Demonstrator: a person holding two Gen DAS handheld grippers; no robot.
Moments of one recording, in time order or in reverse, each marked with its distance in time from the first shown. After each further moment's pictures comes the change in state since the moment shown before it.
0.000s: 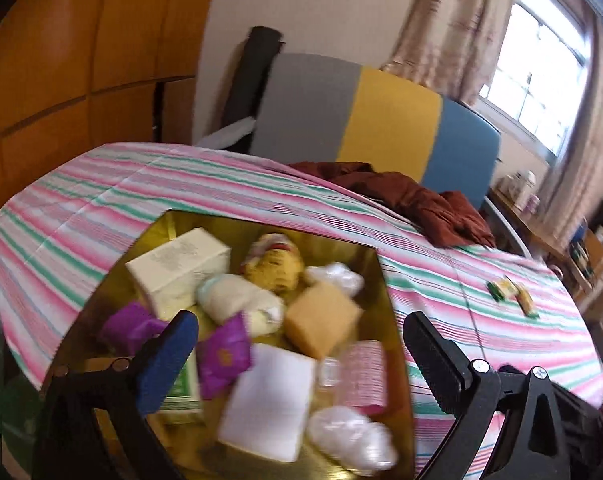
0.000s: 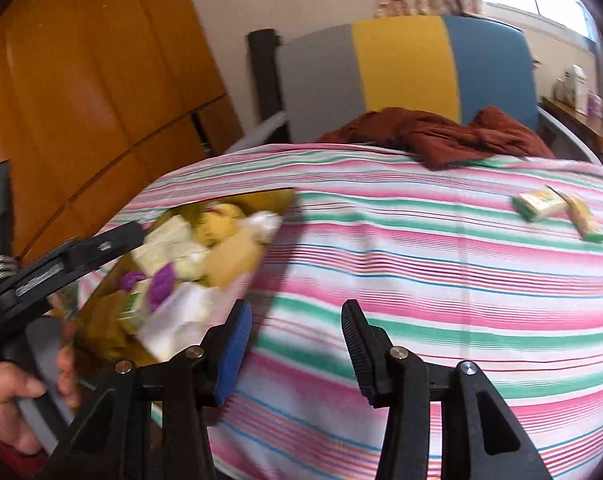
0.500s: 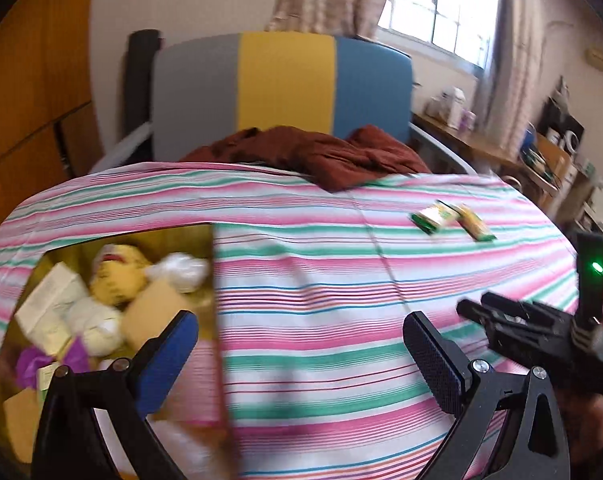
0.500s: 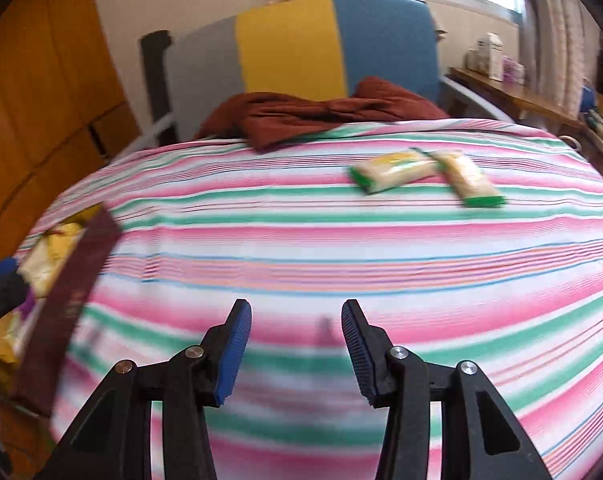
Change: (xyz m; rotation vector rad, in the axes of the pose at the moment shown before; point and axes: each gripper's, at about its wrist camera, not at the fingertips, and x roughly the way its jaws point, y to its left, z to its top) left arm 0.042 -0.143 -0.020 0.299 0.112 -0.152; right arm -0.001 -0.160 0.002 0.115 0.029 -0.289
